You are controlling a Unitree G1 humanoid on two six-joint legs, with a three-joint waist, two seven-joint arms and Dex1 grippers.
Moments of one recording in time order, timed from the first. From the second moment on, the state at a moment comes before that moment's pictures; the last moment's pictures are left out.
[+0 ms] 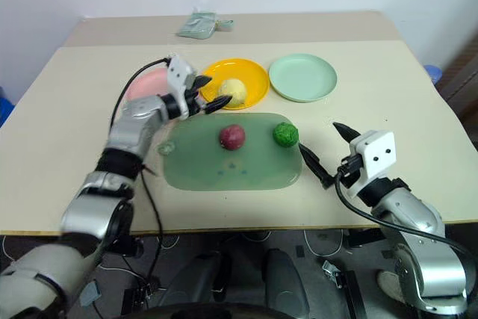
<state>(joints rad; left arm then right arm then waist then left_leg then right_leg) -0.80 0.35 -0.03 0.46 -0.18 0.23 -0.87 0.19 -0.54 -0.32 -0.63 0.47 0.40 0.49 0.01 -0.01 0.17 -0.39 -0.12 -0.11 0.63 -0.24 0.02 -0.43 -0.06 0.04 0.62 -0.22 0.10</state>
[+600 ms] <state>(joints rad) -0.67 0.47 -0.15 0.15 -0.27 0.40 -1.09 0.55 -0.54 -0.52 -0.83 0.60 0.39 0.61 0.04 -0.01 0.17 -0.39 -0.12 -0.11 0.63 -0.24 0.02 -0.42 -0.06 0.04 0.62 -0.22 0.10</state>
